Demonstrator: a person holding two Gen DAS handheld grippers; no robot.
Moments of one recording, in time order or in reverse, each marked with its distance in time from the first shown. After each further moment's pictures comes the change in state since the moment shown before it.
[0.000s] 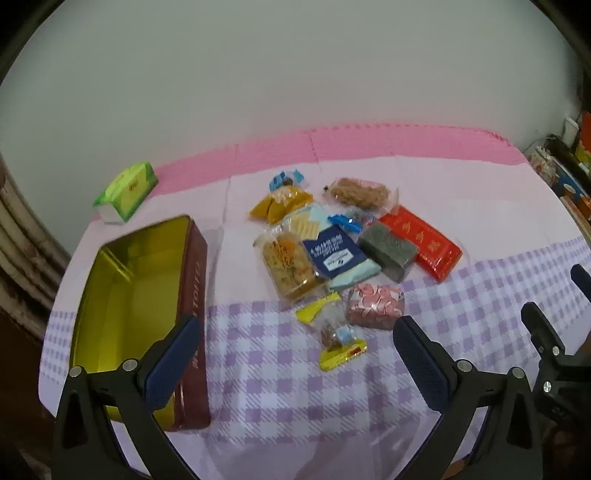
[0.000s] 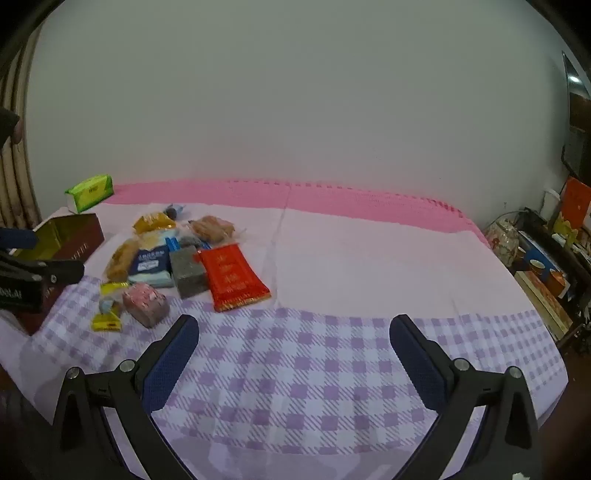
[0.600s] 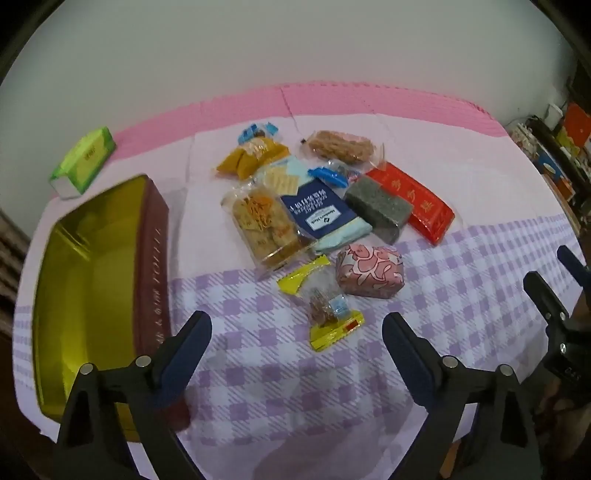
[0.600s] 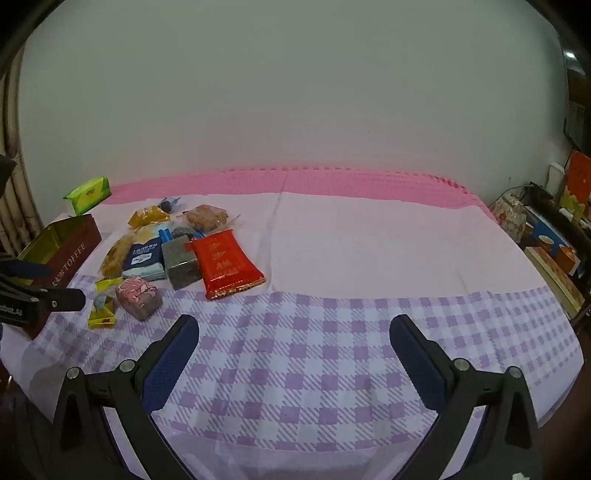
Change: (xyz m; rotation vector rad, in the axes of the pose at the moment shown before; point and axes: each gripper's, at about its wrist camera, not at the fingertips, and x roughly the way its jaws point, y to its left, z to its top) left arm 0.043 0.005 -0.017 -0.011 0.149 -0.199; right arm 0.016 -0.012 -0.011 0.055 0.047 0.023
